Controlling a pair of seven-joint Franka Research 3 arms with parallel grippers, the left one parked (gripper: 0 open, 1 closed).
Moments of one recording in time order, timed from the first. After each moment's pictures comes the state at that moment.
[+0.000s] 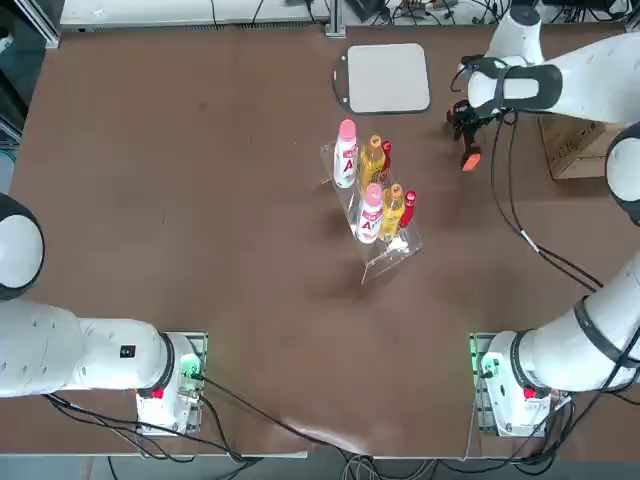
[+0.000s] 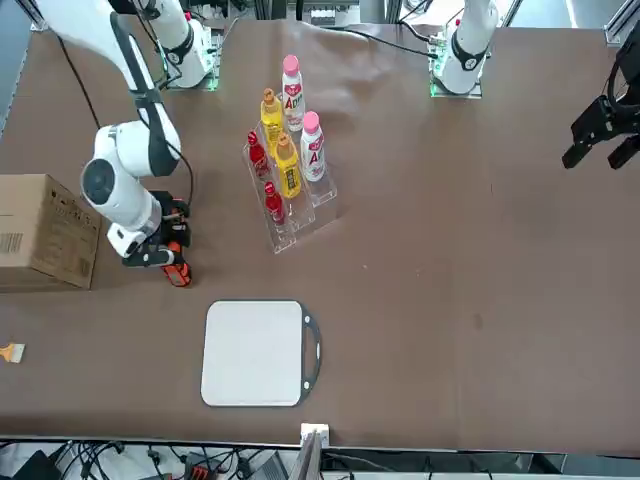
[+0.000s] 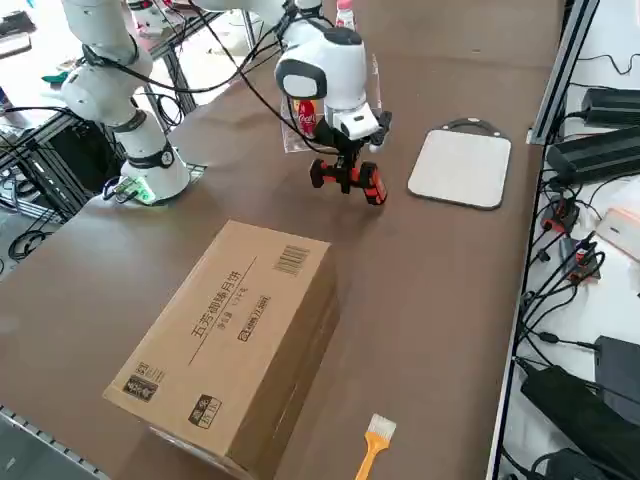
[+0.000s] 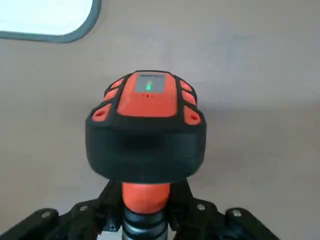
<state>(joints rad) 0.12 0.35 0.04 -2.11 0.00 2.45 0.06</state>
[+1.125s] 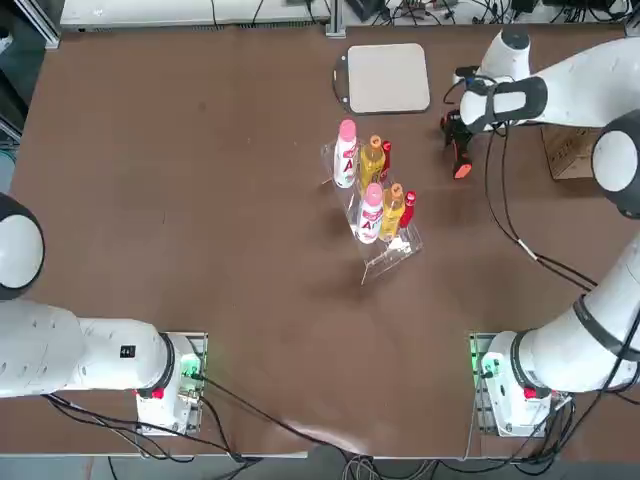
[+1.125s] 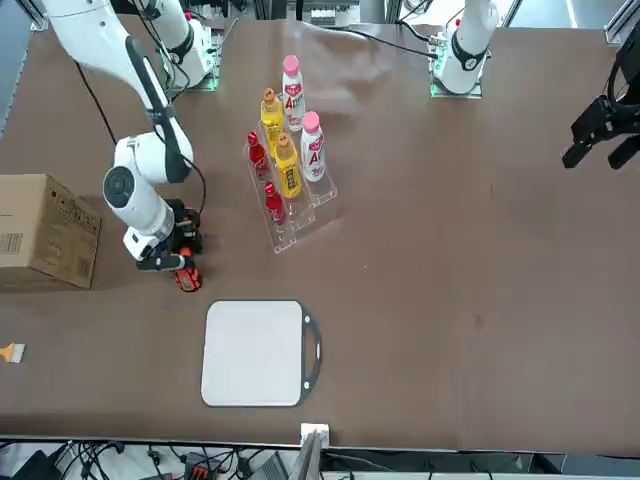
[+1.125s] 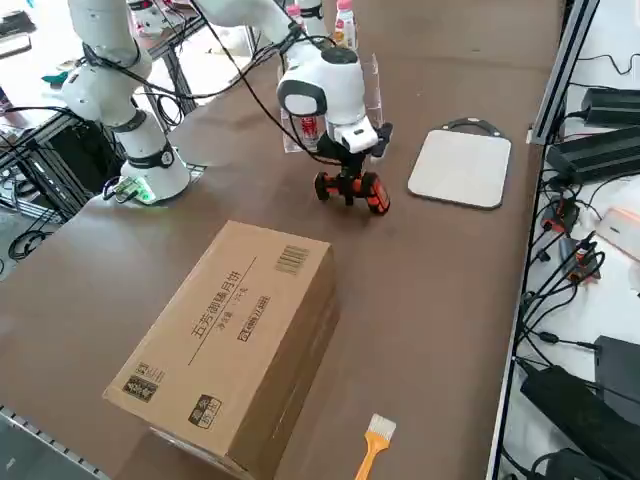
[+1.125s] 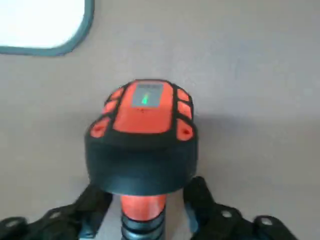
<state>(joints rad) 0.12 0.39 0.03 -2.12 0.00 2.57 0.08</state>
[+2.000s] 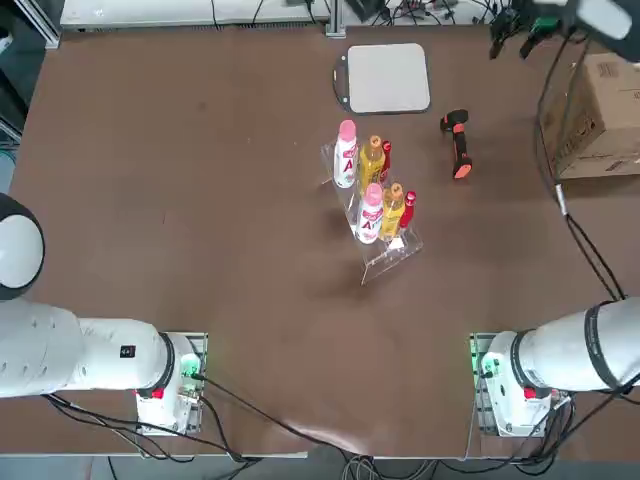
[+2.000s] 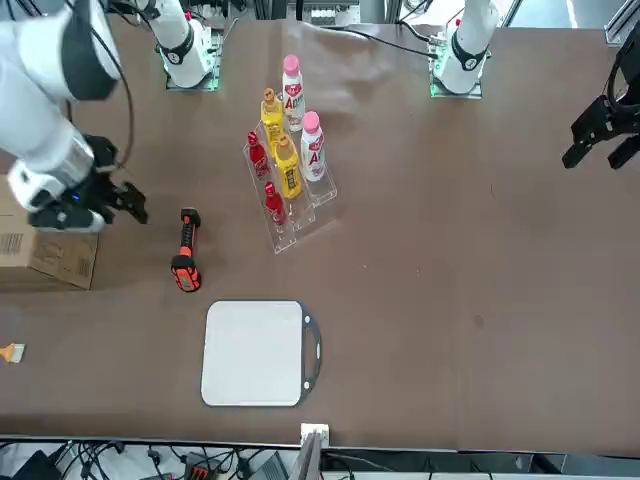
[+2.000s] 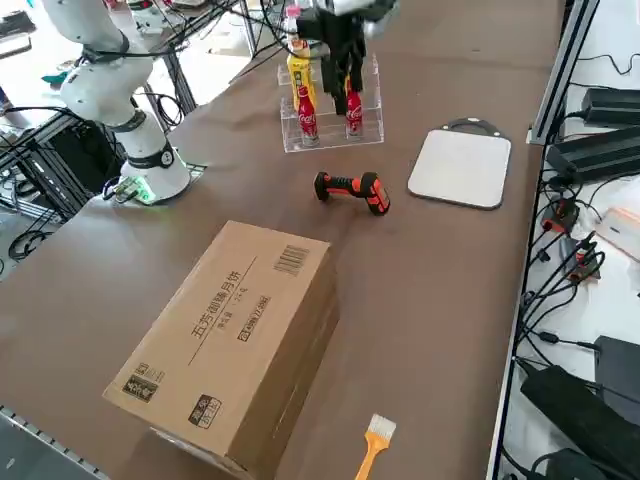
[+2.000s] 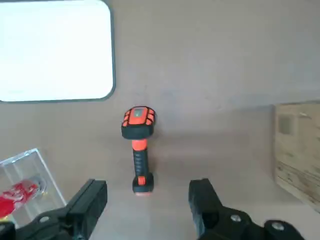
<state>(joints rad) 0.07 0.04 0.01 -1.77 0.00 1.89 0.11</state>
